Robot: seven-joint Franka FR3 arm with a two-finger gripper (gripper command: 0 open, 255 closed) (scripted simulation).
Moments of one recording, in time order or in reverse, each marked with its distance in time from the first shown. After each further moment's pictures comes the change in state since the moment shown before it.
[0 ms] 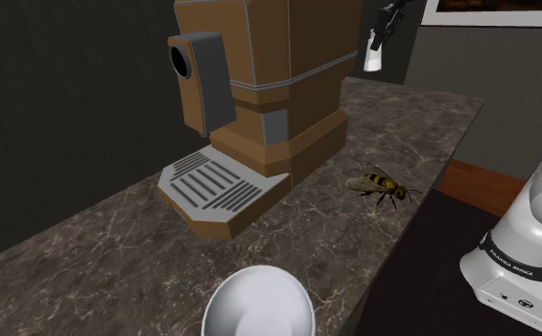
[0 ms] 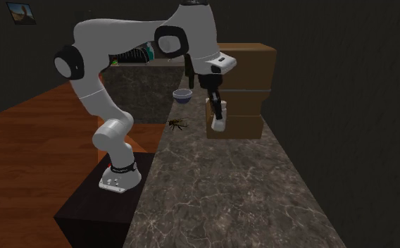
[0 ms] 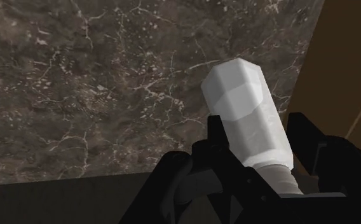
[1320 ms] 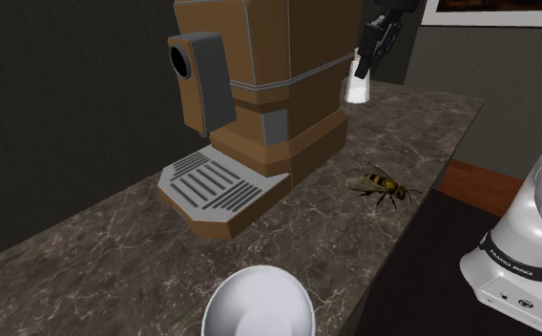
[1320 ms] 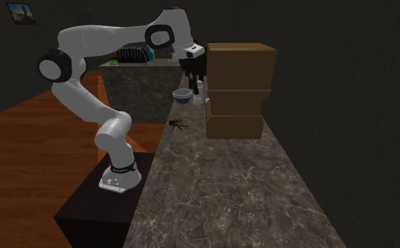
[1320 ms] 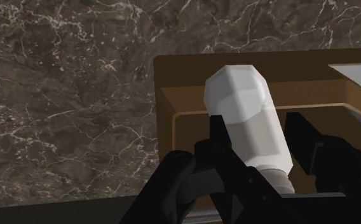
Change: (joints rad) arm 0.115 -0.352 0.372 -0.304 0.046 0.019 0.466
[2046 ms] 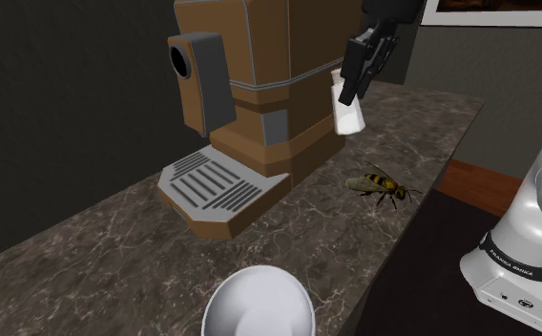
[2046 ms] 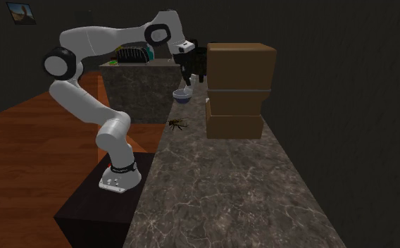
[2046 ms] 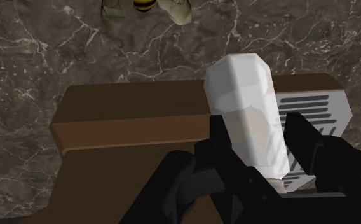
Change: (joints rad) arm 0.061 -0.017 0.235 0.025 0.084 0.006 0.261
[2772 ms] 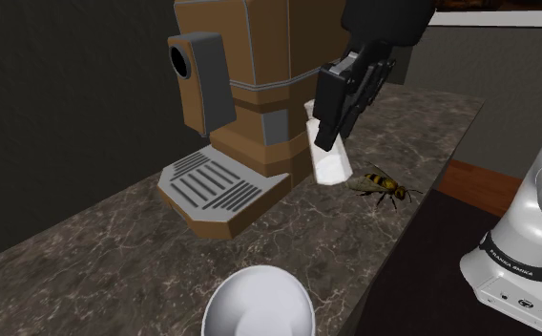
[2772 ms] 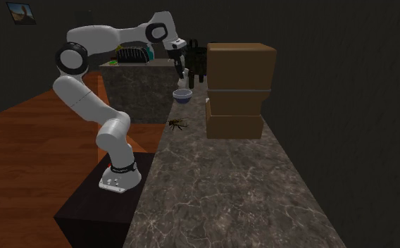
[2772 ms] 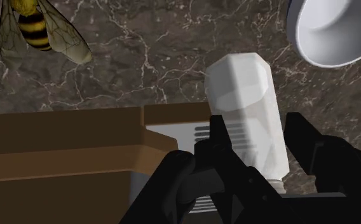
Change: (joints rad) arm 0.009 0.101 0.265 0.150 0.033 0.010 0.275
